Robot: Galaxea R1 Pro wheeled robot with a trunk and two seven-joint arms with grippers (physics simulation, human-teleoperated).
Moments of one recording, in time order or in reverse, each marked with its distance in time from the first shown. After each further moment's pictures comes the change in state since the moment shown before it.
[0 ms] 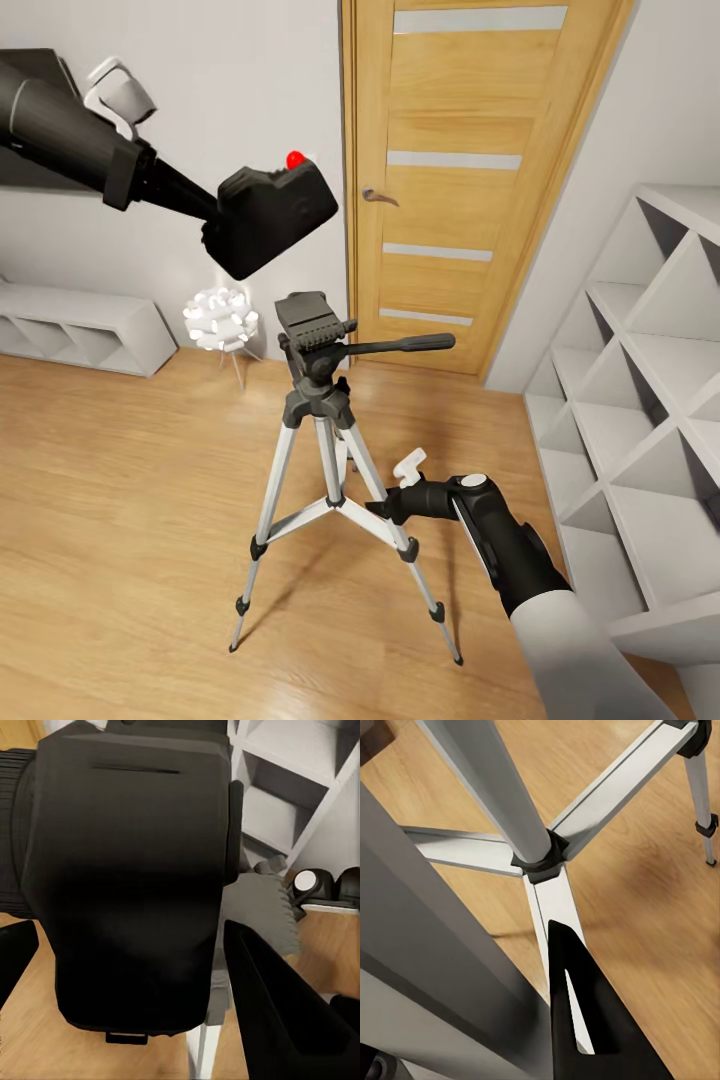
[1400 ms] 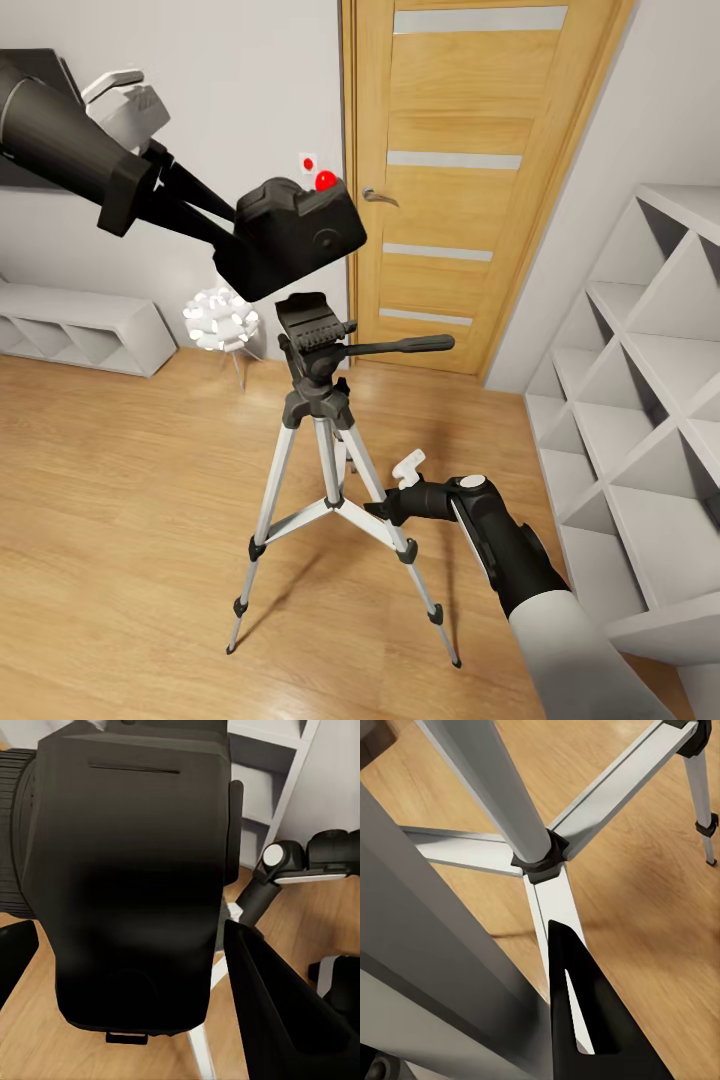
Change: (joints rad) left arm 0.000 0.012 0.007 -0.184 -0.022 0.000 -0.029; right arm 0.000 0.004 -0.001 0.011 -0.006 -0.003 -0.005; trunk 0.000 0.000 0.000
